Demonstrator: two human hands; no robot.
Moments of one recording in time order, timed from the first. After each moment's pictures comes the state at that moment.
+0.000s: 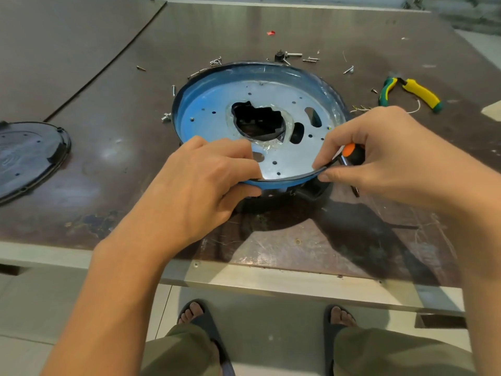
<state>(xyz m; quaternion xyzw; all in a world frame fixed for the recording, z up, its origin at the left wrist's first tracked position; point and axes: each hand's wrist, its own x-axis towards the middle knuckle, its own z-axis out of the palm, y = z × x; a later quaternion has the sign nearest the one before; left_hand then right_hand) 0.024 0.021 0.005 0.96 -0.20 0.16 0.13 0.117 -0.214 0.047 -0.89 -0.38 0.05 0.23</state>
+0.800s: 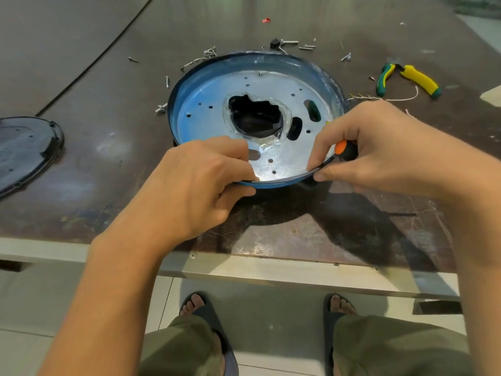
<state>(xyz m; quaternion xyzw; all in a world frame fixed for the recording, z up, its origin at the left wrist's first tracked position) 0.020 0.019 0.003 0.96 -0.21 0.13 0.14 0.124 -0.220 0.038 -0.88 -0.40 0.11 0.24</state>
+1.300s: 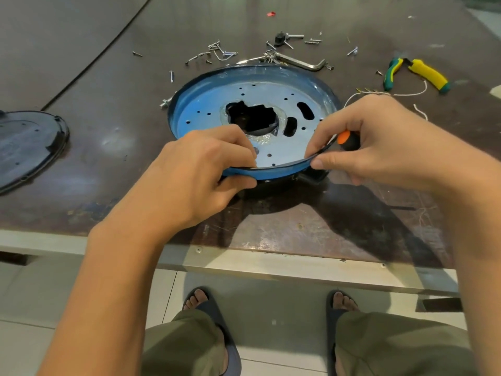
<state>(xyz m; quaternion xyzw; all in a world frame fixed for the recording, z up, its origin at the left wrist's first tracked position) 0.023 0.027 0.001 0.96 -0.16 0.10 0.20 0.123 -0.212 0.032 -0.87 -0.39 0.11 0.28</state>
